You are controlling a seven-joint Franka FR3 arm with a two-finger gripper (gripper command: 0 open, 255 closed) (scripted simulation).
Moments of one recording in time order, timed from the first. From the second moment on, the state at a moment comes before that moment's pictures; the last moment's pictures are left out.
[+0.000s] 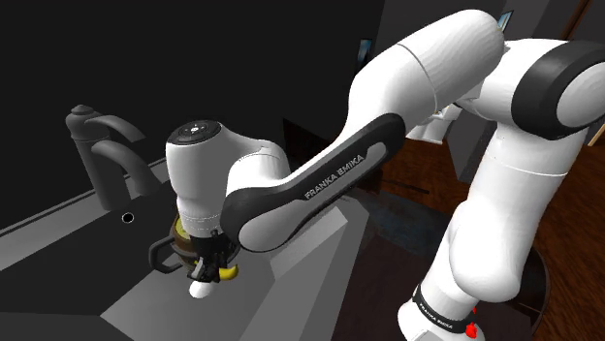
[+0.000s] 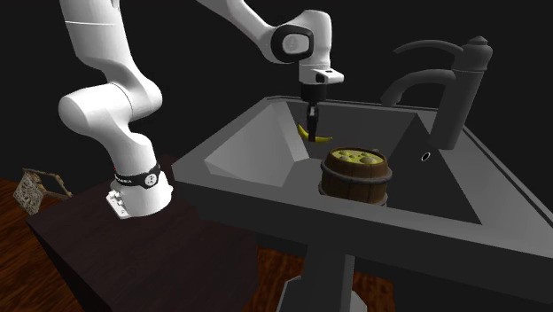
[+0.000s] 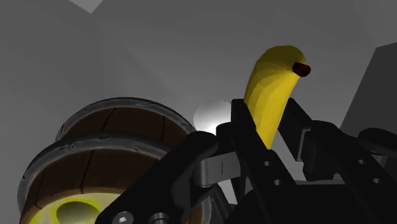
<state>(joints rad) 0.13 0.08 0.61 -2.16 -0.18 2.23 0.46</state>
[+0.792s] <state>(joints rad) 0.12 -0.01 0.60 -2.08 -0.10 2.08 0.40</state>
